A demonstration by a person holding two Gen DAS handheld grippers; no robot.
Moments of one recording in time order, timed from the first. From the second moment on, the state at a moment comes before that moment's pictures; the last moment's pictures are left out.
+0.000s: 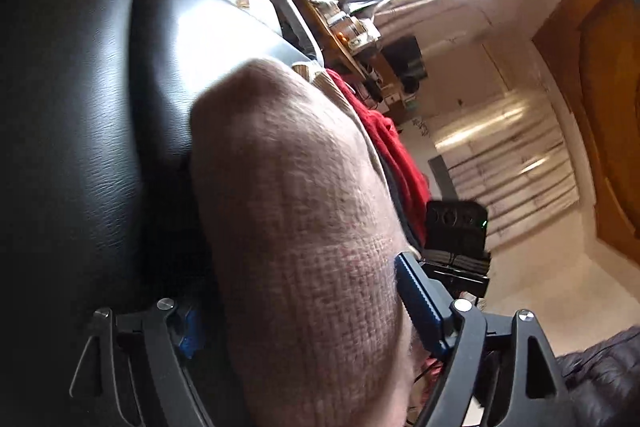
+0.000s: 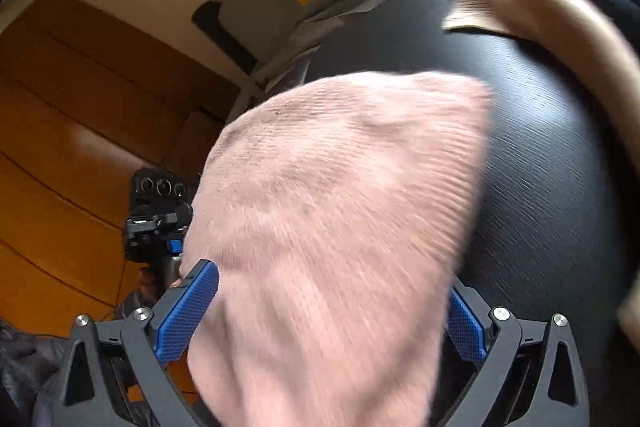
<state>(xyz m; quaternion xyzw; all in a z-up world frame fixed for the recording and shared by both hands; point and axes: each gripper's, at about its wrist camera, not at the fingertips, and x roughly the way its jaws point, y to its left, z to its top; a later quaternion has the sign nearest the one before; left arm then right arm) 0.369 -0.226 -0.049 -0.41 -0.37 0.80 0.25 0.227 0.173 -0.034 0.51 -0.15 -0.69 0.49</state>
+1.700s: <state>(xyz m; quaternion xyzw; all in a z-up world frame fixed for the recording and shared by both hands) 0.843 -0.528 0.052 -0.09 -0.36 0.79 -0.48 0.520 -0.470 0.065 0.32 0.21 -0.53 0.75</state>
